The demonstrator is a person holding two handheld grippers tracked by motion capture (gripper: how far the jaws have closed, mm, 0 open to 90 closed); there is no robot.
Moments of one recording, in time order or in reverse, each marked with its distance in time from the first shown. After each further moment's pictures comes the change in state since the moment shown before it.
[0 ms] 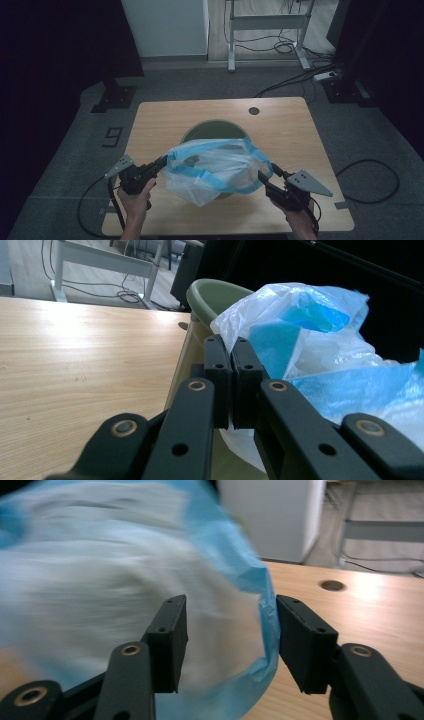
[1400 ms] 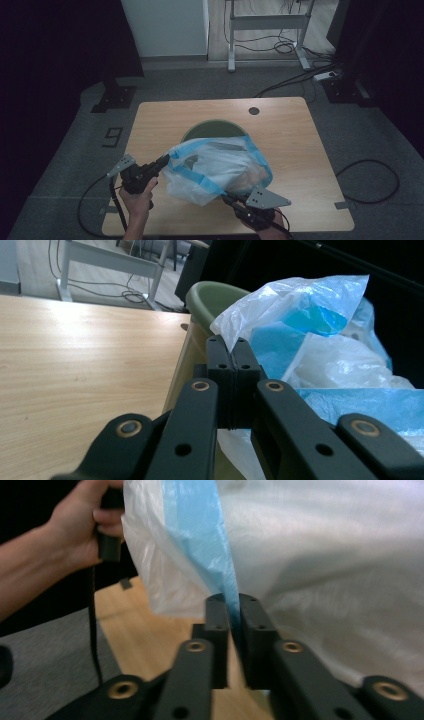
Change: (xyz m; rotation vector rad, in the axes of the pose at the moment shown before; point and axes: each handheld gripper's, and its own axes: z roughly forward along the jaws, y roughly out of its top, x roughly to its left) left arm -0.004 -0.001 0.003 0.006 0.025 -0.014; right arm 0.078 -0.015 0.024 0.113 0.374 -0.136
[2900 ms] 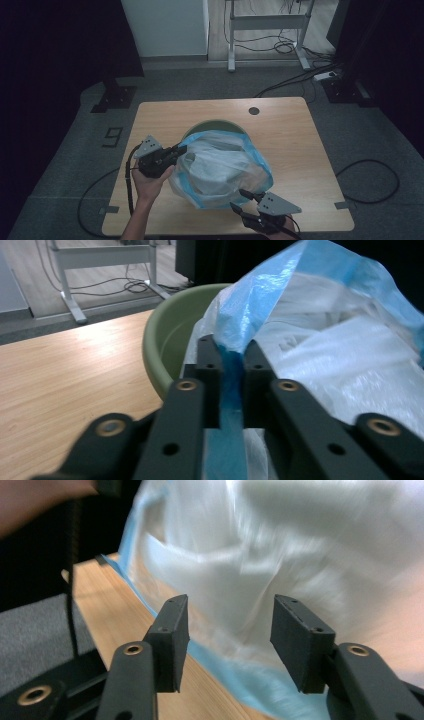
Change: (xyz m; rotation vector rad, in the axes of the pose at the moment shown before) left arm -0.035 0.044 0.044 0.143 0.045 0.267; right arm -0.010 -0.022 -0.022 -0.002 -0.065 -0.054
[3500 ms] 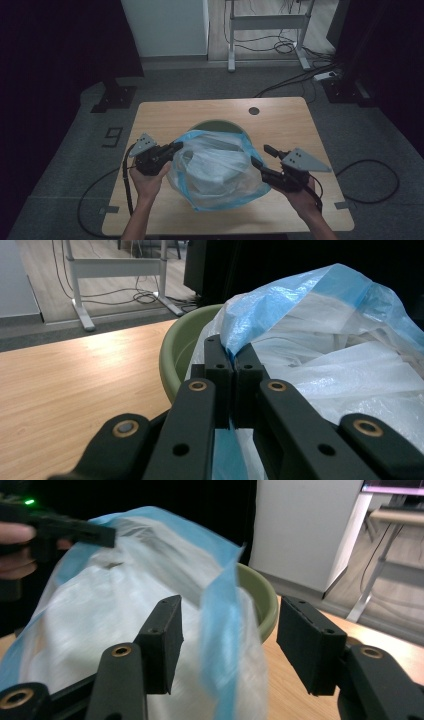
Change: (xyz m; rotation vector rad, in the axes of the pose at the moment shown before) left arm 0.005 0.004 -0.003 -0.055 0.010 -0.038; right arm -0.078 0.084 -0.015 -0.080 -0.190 0.051
